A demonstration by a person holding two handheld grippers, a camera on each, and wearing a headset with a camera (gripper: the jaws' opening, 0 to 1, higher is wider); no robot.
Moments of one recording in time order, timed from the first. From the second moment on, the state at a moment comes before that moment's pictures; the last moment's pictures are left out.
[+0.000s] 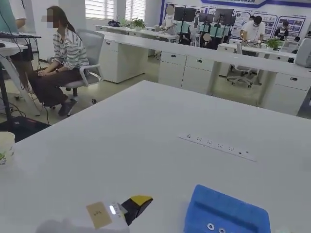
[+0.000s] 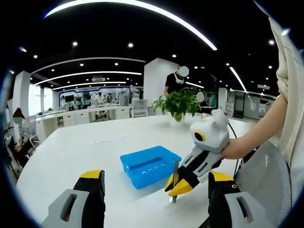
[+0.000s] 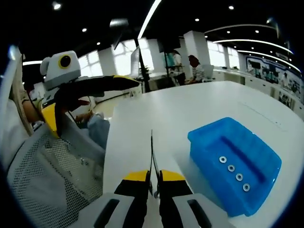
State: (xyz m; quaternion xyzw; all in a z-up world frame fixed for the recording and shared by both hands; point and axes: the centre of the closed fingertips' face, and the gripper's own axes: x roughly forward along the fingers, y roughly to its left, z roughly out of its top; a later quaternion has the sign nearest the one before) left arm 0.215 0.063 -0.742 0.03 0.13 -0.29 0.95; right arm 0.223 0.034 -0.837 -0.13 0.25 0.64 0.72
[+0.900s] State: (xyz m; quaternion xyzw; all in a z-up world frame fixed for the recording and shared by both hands) left arm 0.215 0.062 -0.742 0.03 0.13 -0.29 0.95; right arm 0.248 0.035 -0.805 -0.10 0.24 0.63 0.73
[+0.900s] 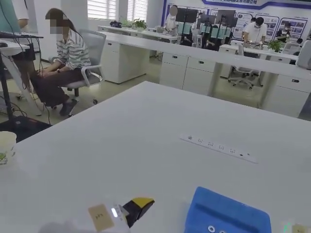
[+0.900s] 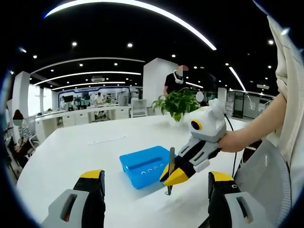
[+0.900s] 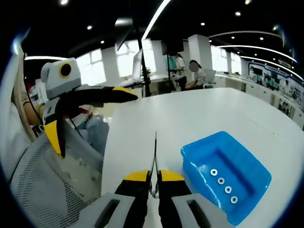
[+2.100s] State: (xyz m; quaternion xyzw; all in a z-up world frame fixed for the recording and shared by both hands) left arm 0.215 0.064 -0.744 0.02 0.13 -0.28 0.95; right arm 0.363 0.057 -0.803 -0.01 0.26 0.56 0.79
